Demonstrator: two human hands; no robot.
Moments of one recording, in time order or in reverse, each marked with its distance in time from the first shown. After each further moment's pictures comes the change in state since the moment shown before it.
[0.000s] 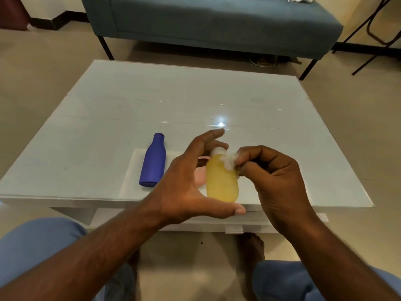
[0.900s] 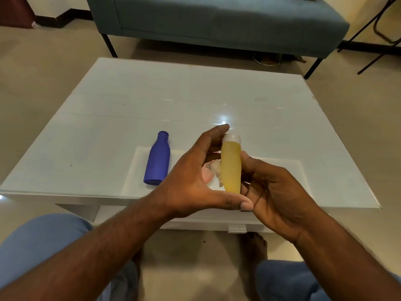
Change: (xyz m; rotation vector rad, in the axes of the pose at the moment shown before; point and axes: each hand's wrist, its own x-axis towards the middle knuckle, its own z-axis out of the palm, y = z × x) left_hand 0.005 -0.002 0.000 -0.060 -0.043 -0.006; right_hand -0.003 -0.006 0.006 0.525 -0.041 0.678
